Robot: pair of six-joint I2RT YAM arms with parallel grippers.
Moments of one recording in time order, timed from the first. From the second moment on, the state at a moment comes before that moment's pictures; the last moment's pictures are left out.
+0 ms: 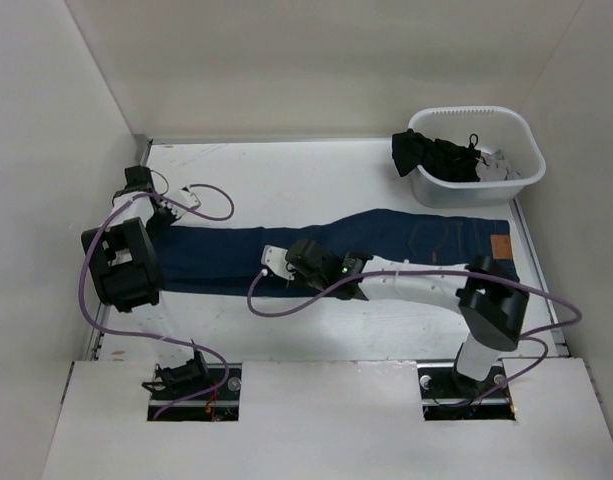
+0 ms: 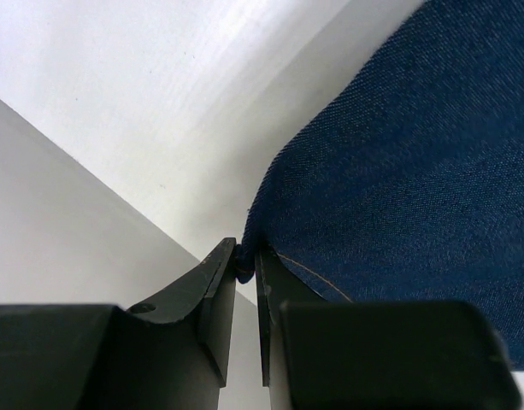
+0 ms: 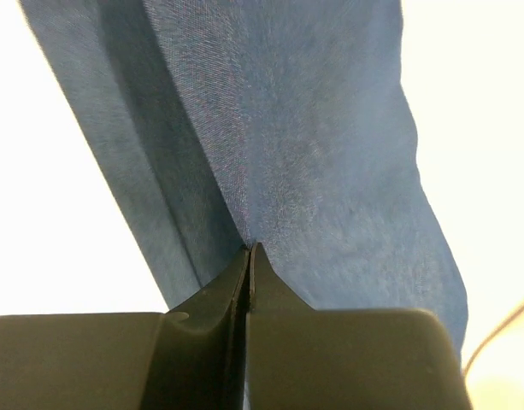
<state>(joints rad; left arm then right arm) 0.30 1.88 1.30 -0.56 0.00 1.19 1.07 1.77 1.19 -0.30 0.29 -0.45</state>
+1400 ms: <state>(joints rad) 0.45 1.40 1.05 -0.72 0.02 1.21 -0.28 0.81 0.51 -0.40 0.21 0.76</state>
